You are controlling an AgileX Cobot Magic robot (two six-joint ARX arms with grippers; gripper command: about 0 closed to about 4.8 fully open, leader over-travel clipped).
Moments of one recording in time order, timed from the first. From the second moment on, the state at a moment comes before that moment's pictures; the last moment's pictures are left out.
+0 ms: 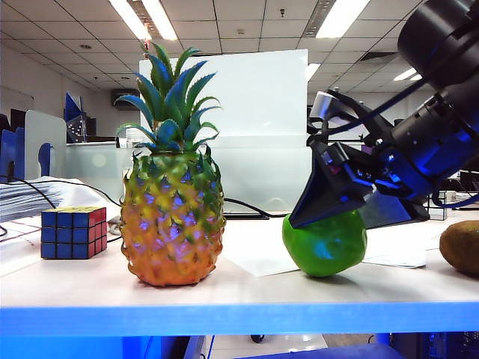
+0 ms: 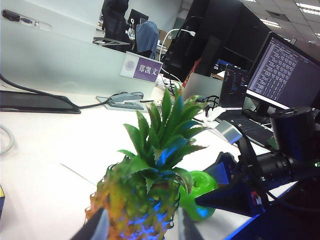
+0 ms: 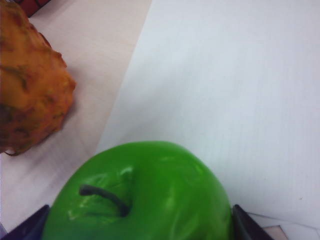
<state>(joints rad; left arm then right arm) -0.06 0.00 0.01 0.14 0.67 -0.40 0.46 1.40 0.52 0.25 -0.29 0.01</state>
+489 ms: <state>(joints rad) -0.06 0.00 0.01 0.14 0.67 -0.40 0.46 1.40 0.52 0.28 -0.29 0.03</state>
